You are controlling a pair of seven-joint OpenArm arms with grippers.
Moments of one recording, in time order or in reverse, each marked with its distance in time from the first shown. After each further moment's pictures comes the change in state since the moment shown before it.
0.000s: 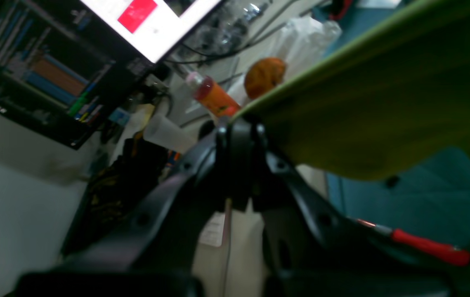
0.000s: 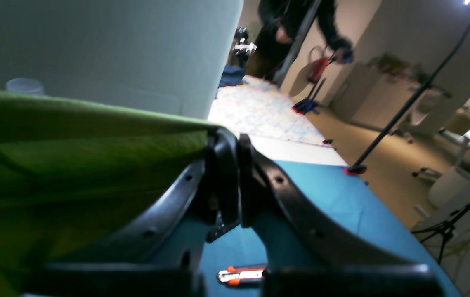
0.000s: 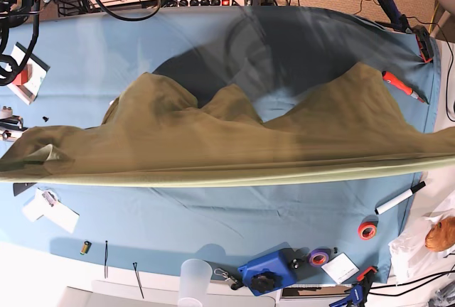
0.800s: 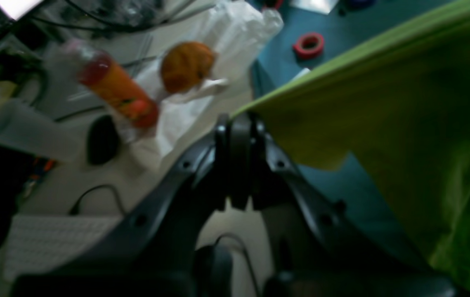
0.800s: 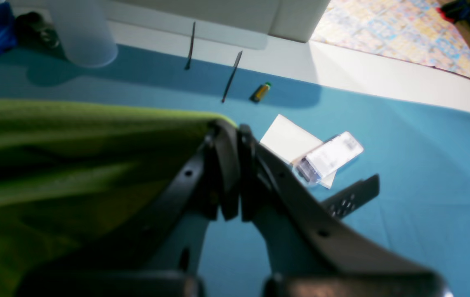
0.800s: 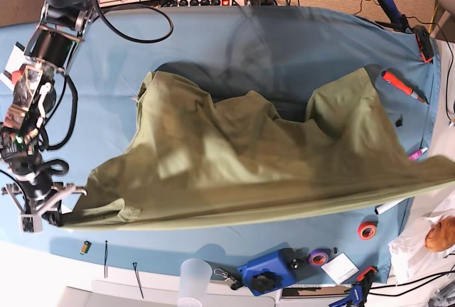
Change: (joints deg) left arm -22.8 -5.0 20.3 -33.4 -7.3 -10.4 -7.3; right arm 24.3 -0.4 -34.4 -38.1 -13.9 -2.0 2.1
